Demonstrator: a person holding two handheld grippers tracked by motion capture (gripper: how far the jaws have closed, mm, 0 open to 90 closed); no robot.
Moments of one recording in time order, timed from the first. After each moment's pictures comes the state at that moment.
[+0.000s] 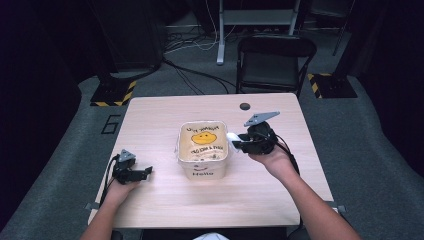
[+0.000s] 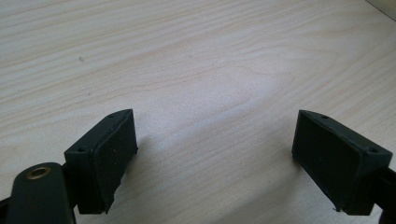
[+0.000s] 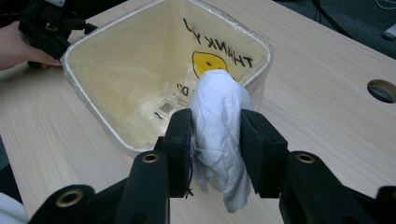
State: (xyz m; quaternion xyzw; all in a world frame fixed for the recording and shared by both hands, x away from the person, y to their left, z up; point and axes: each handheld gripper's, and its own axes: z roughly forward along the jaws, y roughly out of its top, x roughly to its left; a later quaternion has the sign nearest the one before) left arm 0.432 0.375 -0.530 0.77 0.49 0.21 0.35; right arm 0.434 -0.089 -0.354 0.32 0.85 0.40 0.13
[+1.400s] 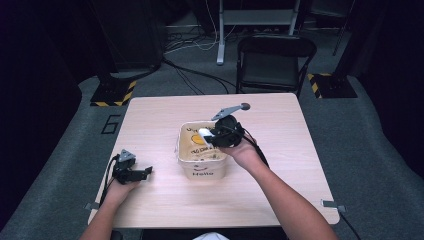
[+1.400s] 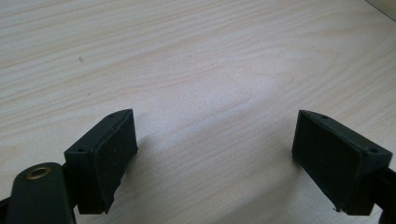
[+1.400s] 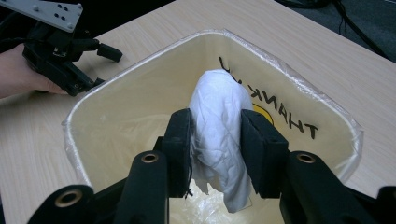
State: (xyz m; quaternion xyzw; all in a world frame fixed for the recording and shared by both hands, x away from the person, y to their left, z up) left arm 0.432 0.375 -0.529 0.78 0.48 0.21 0.35; right arm 0.467 -0.009 -0.365 0.30 0.86 0.41 0.11
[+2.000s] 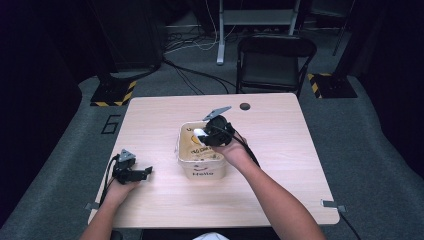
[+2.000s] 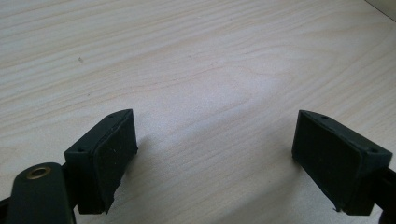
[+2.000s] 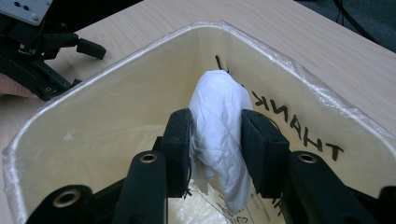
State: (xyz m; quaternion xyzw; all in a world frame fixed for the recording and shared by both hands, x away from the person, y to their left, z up) left arm 0.433 0.376 -0.529 0.78 0.48 0.21 0.34; right arm 0.484 0.017 -0.386 0.31 0.86 0.39 0.11
